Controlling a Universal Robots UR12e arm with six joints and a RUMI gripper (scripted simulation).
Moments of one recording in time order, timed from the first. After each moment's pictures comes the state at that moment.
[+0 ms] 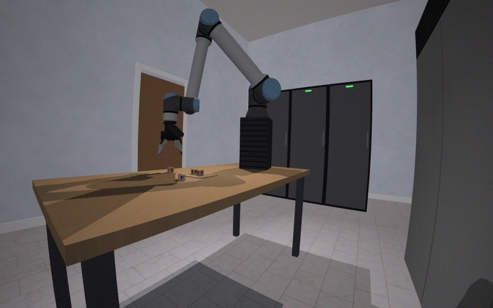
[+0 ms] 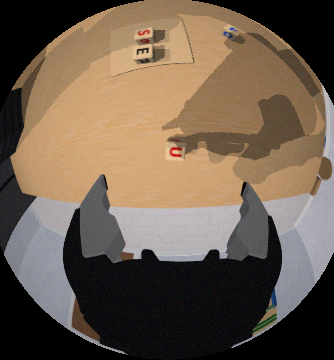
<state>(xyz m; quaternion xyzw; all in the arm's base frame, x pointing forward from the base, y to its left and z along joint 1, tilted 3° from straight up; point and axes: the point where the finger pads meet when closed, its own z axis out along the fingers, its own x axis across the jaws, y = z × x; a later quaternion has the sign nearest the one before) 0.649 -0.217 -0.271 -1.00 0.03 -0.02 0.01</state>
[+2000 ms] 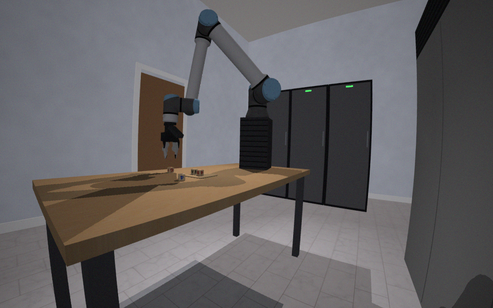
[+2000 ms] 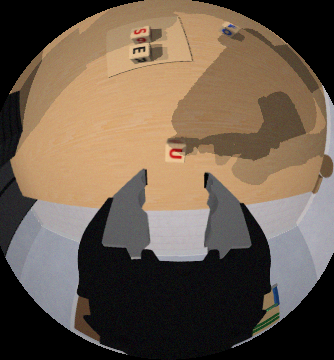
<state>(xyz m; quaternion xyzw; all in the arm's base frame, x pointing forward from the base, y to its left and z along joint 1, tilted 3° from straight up) 0.649 -0.217 -0.279 -1.00 0.04 -0.02 0.01</state>
